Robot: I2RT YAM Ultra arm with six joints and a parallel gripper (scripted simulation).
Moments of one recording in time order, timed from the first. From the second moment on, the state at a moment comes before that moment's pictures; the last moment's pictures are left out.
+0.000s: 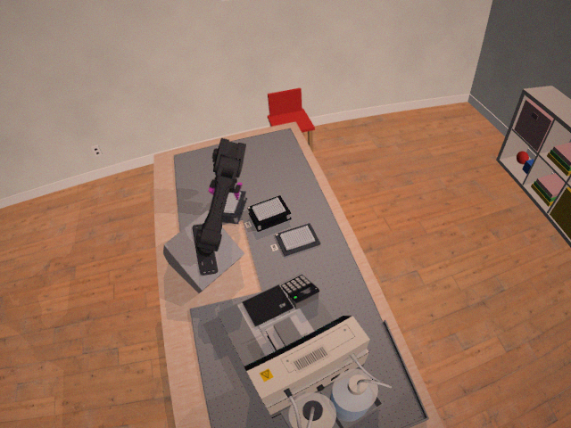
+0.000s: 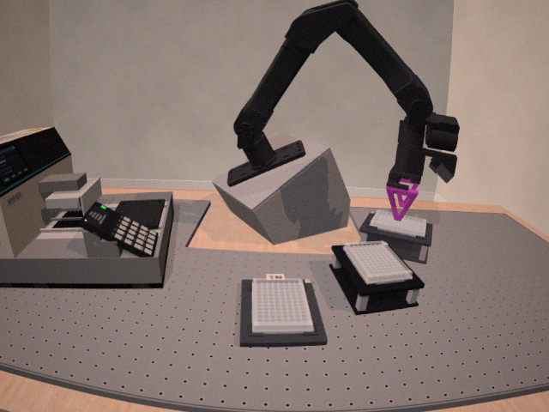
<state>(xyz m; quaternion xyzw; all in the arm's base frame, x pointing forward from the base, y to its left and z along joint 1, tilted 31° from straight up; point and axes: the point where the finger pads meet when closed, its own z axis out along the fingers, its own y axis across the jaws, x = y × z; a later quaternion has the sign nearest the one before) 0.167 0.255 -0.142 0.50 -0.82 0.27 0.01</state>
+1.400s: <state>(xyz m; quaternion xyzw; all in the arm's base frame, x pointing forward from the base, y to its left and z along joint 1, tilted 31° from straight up) 0.171 0.251 -0.153 0.50 -0.82 0.27 0.00</state>
